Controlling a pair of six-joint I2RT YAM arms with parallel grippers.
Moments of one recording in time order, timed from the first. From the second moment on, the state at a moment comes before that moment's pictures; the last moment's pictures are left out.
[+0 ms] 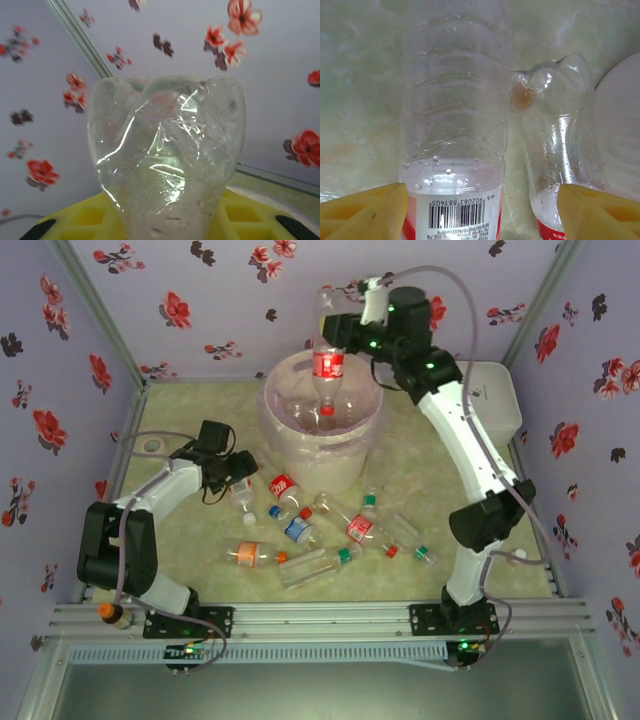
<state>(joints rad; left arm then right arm) -0.28 1.52 0.98 -0.50 0.03 -0.70 0.47 1.87 2.16 -0.49 -0.36 0.33</state>
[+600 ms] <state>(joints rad) -0.29 1.59 0.98 -0.47 0.04 -0.70 0.56 1.97 1.90 -0.61 -0.17 0.09</state>
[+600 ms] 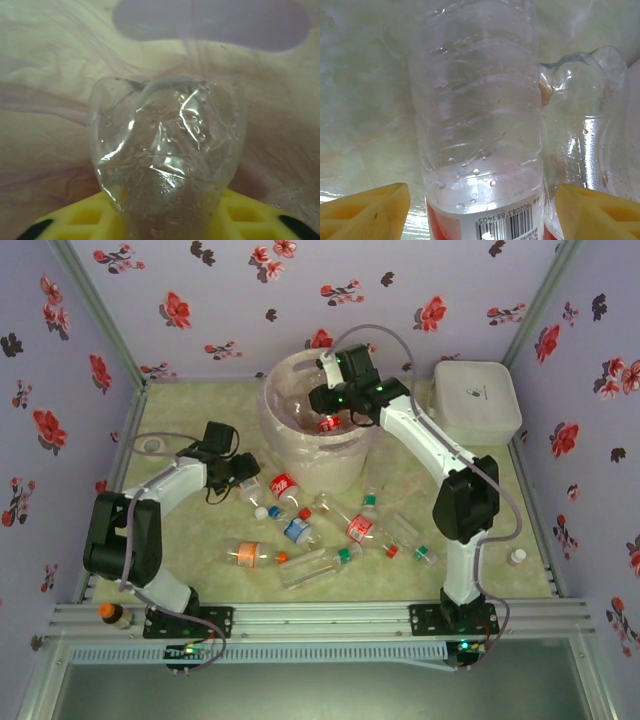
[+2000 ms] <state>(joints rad) -0.36 1.64 0.97 -0.48 0.02 -0.74 0.32 1.38 1.56 -0.92 0.10 0.23</state>
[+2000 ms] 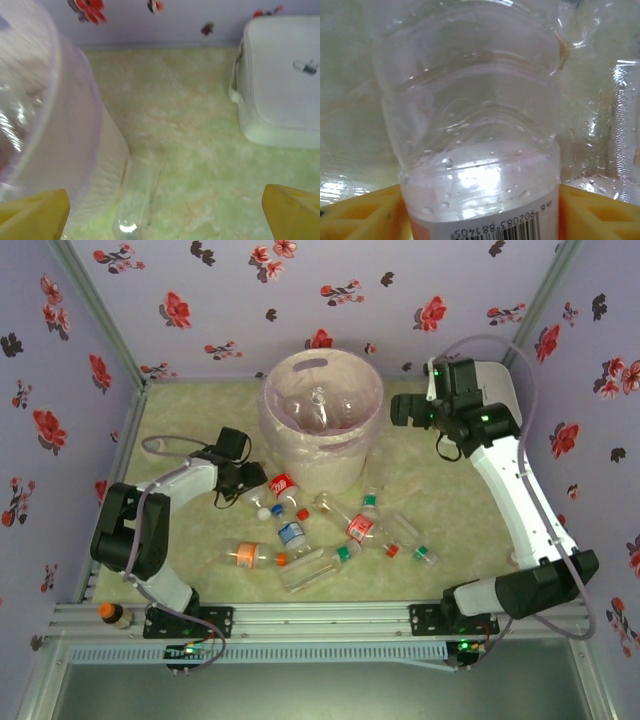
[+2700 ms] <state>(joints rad) -0.34 1.52 1.35 -0.78 -0.17 -0.56 0.26 1.43 1.63 -0.95 -0.03 0.31</state>
